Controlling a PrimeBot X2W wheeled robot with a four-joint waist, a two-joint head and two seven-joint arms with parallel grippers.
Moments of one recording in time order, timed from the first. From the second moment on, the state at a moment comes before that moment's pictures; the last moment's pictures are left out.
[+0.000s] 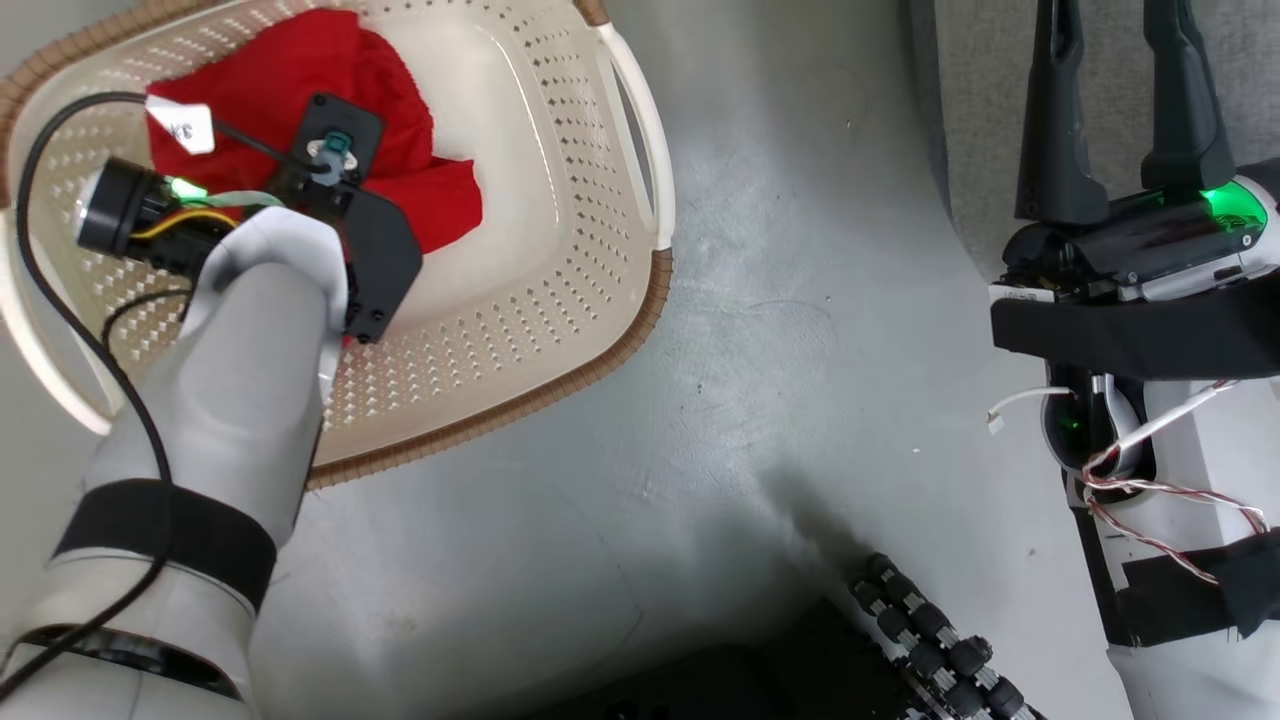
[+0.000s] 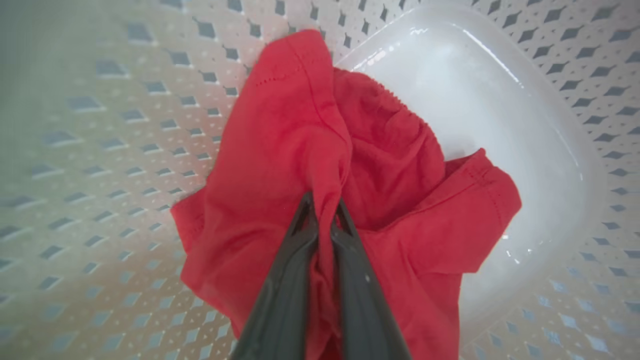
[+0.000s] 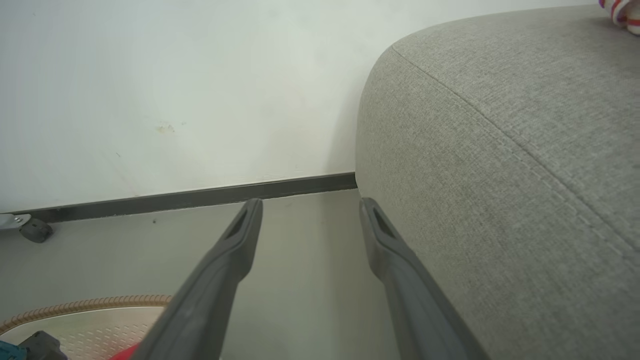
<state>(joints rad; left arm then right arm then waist) -1.13 0.12 -0.56 1.20 -0.11 0.08 0.08 -0.59 -0.06 0.15 -0.04 0.29 0.05 -0.26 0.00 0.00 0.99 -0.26</state>
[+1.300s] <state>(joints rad) -0.77 0.04 -0.48 1.07 -0.37 -0.12 -0.25 -0.46 -0.10 0.07 0.21 0.29 0.09 -0.26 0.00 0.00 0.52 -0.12</state>
